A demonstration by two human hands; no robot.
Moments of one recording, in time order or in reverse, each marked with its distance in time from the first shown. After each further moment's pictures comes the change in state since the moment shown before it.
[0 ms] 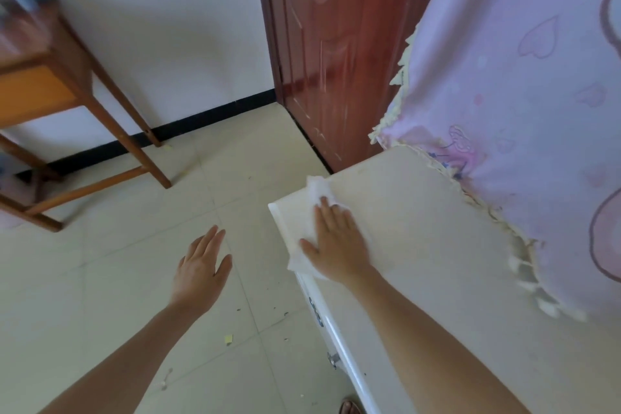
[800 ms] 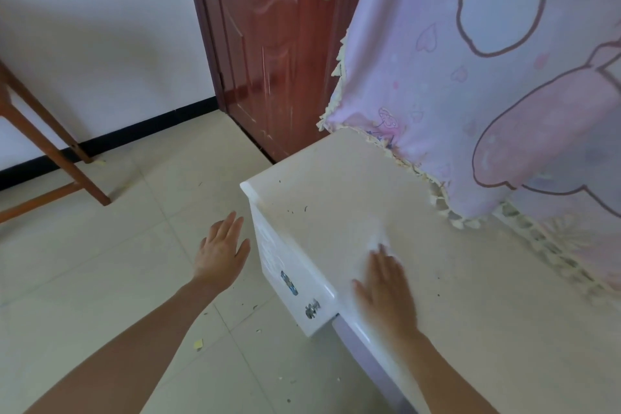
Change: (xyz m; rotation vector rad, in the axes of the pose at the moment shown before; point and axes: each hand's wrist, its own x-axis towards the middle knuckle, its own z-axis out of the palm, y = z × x) left_hand -0.035 0.030 0.009 0.003 -0.121 0.264; right_hand -0.199 0.007 0.023 -0.060 0.095 0.457
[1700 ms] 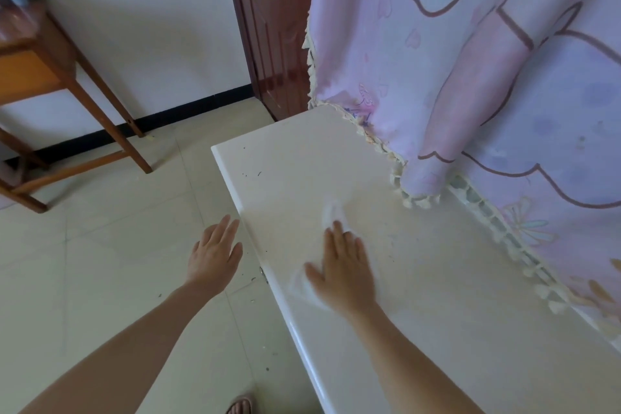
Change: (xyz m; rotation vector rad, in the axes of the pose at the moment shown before) left_hand -0.076 0.115 0.076 0.092 0.070 -0.211; right_hand -0.006 0.076 -0.005 -0.005 -0.069 -0.263
